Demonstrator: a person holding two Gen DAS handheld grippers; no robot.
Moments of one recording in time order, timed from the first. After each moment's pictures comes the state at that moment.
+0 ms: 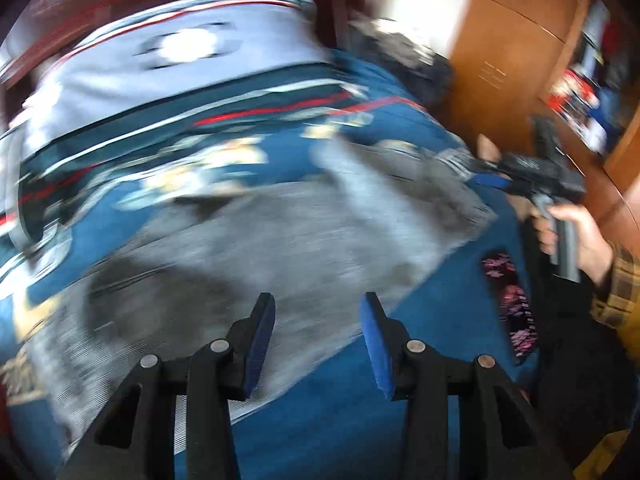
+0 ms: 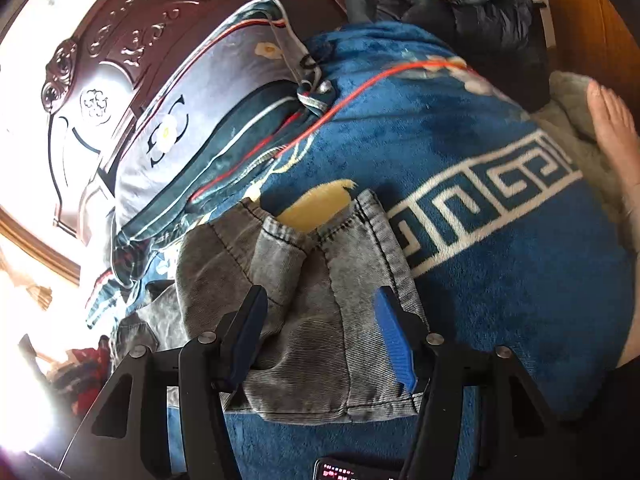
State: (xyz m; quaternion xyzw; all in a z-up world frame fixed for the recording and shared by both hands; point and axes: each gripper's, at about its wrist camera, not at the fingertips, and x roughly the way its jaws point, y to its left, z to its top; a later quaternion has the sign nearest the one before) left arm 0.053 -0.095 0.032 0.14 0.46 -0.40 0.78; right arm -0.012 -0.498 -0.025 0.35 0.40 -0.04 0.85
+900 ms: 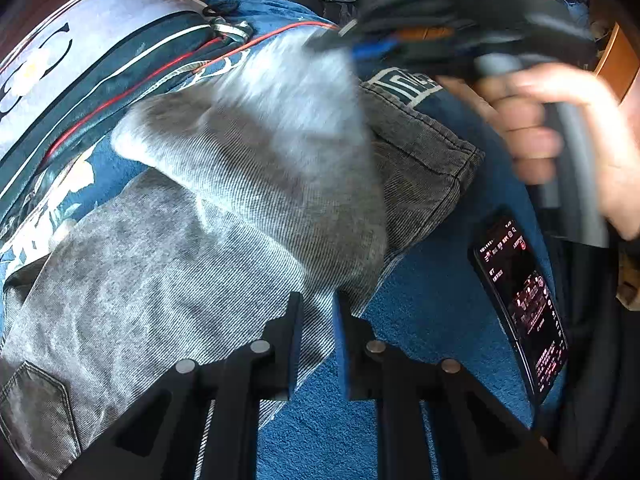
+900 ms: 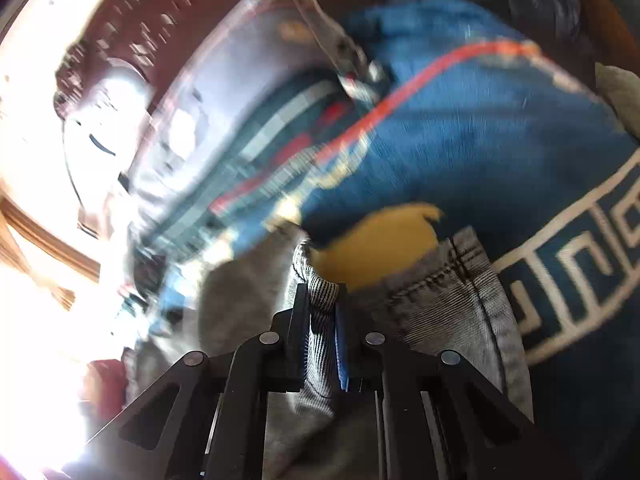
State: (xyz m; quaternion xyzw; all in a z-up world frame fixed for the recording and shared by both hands) left arm 0.025 -0.235 -0.044 0.25 0.48 -0.45 0.72; right arm 0.058 -0.485 -0.028 0.37 0.37 0.01 0.85
